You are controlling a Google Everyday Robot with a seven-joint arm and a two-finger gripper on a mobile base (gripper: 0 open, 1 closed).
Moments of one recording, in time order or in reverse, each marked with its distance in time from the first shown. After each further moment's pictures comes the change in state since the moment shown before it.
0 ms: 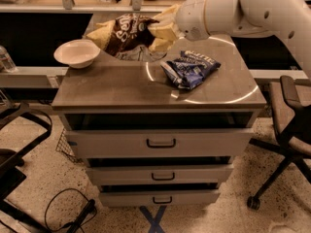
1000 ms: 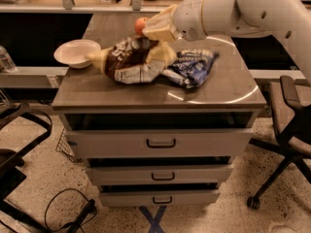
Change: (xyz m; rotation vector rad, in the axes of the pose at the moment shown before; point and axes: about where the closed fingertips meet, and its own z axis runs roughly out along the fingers) arm -0.003 0.004 0.006 -0.013 -0.005 -0.001
